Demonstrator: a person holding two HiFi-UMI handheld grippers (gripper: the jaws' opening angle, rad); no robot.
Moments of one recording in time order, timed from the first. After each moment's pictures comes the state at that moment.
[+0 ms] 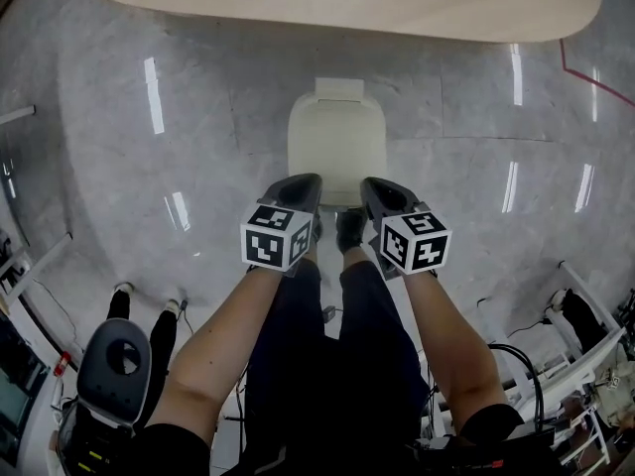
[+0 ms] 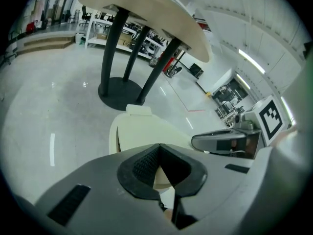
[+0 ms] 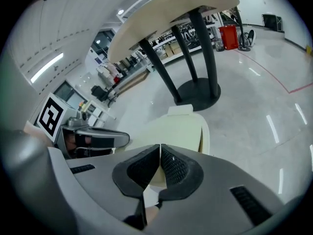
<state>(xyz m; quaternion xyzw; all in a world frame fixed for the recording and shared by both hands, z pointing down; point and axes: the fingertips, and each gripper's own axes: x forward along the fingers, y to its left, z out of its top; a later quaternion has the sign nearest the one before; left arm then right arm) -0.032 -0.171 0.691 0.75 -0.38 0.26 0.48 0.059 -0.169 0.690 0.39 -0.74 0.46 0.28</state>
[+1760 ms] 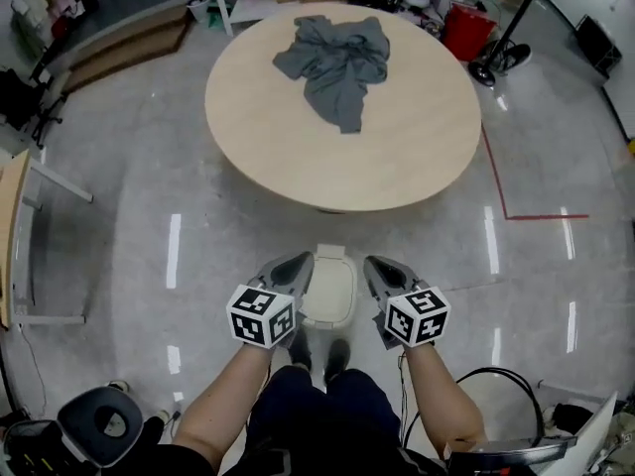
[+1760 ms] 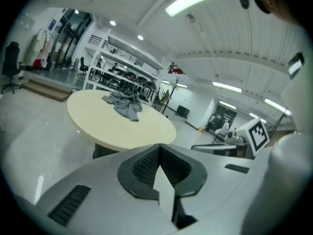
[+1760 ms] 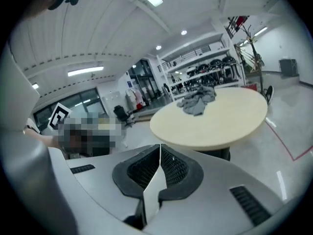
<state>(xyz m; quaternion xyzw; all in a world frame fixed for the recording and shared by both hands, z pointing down) -0.057 -0.261 0.355 0.83 -0.46 0.07 0.31 0.058 -0.269 0.368 0.40 -0.87 0.26 0.15</state>
